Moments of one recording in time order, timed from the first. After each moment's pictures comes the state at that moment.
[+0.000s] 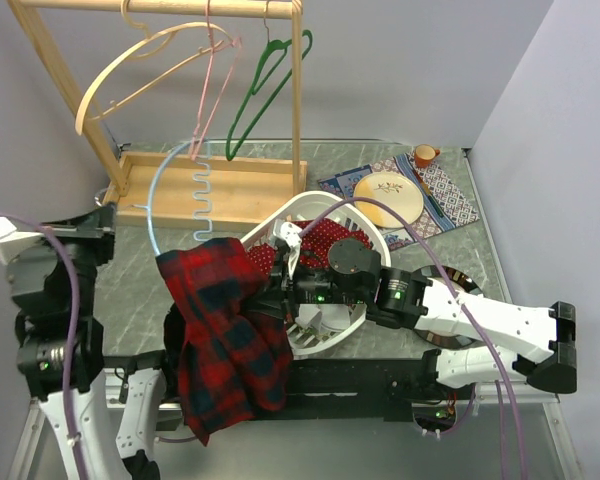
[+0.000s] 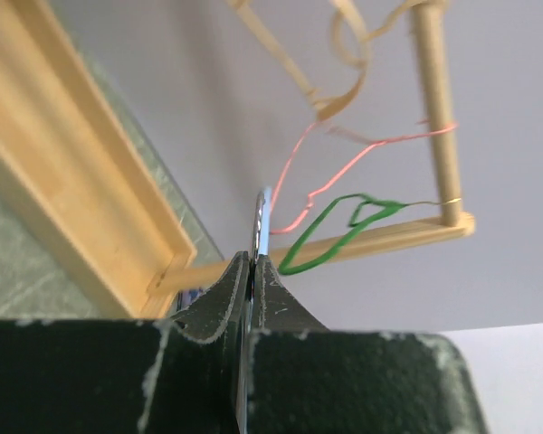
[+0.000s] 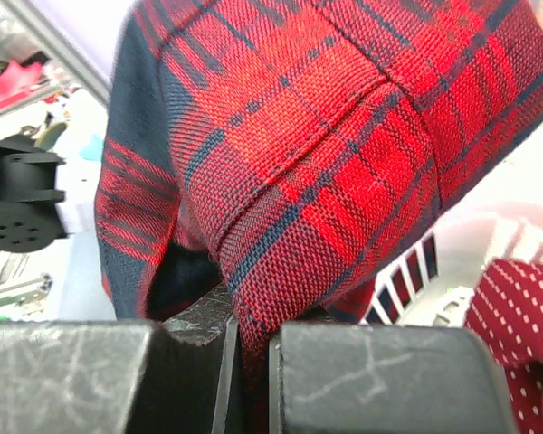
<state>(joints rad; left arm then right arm) 0.22 0.59 1.26 -0.73 -0.01 -1.20 1.22 1.16 1.10 -0.05 -0.27 0.31</state>
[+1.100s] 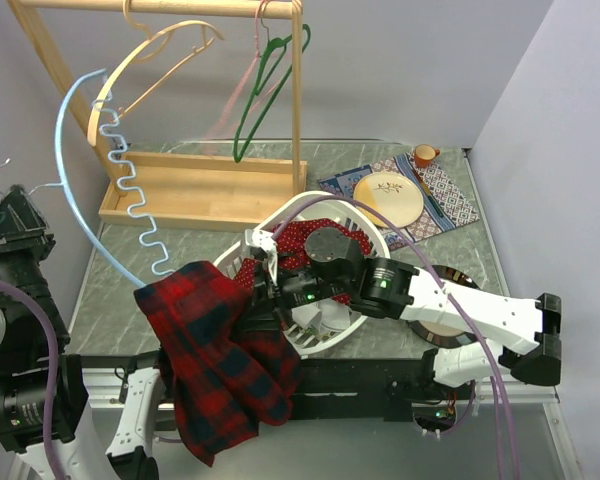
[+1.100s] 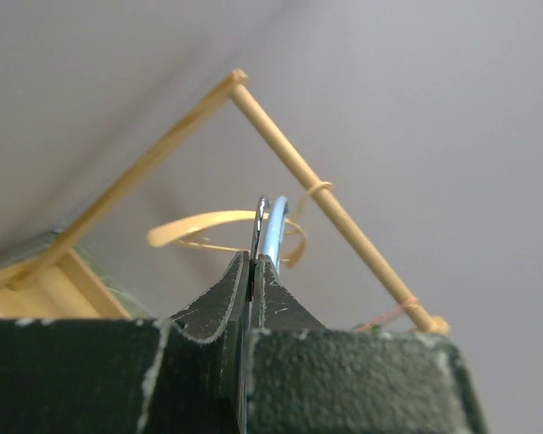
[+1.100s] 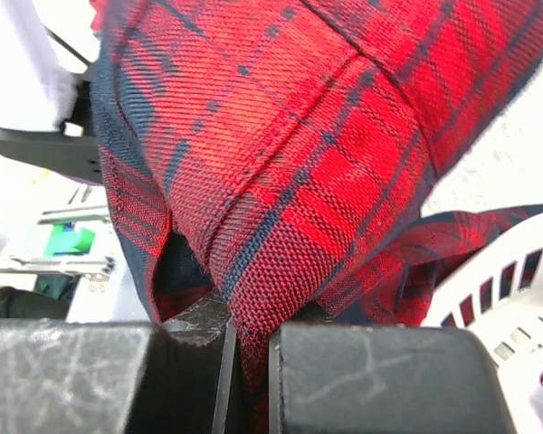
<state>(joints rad) 0.22 0.63 1.60 -0.61 -0.31 -0.84 1.22 1.28 1.26 -0.19 -0.54 0.31</state>
